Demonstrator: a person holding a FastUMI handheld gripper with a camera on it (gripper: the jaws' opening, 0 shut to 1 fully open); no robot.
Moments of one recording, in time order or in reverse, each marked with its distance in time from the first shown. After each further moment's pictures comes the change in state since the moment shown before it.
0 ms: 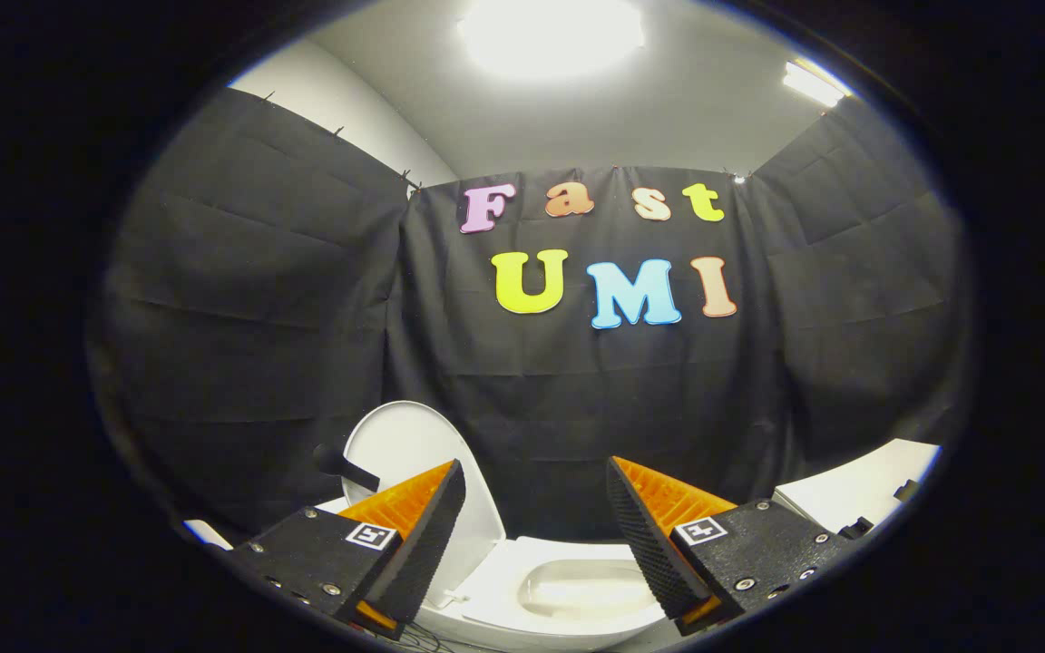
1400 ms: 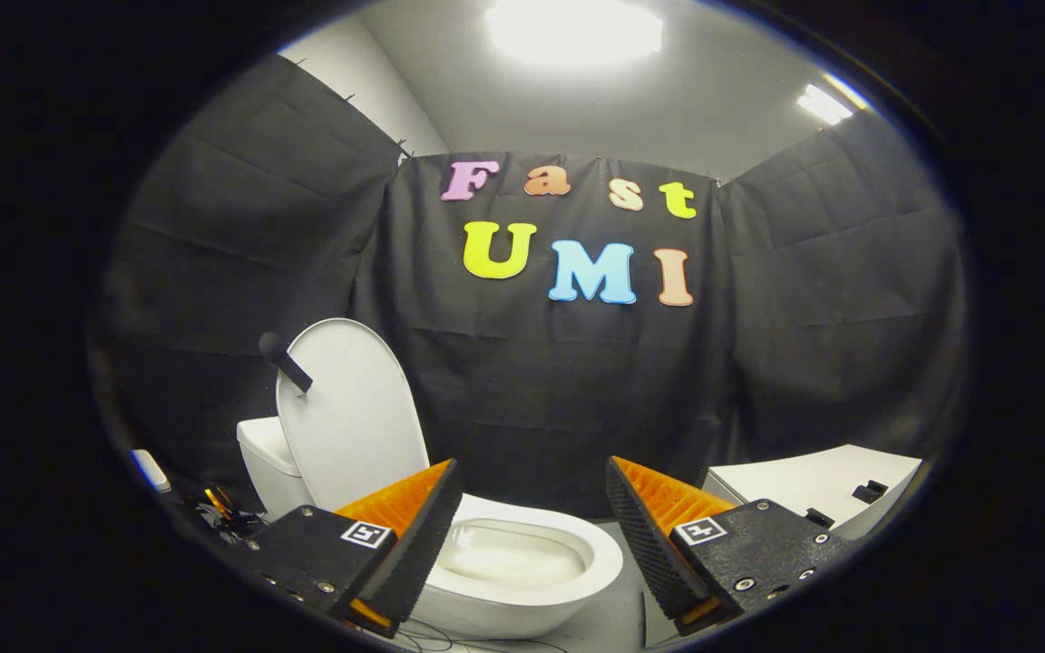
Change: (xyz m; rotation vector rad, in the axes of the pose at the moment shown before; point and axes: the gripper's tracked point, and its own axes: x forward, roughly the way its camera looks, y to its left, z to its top) arm -0.058 -0.070 -0.090 -0.102 0.056 -0.077
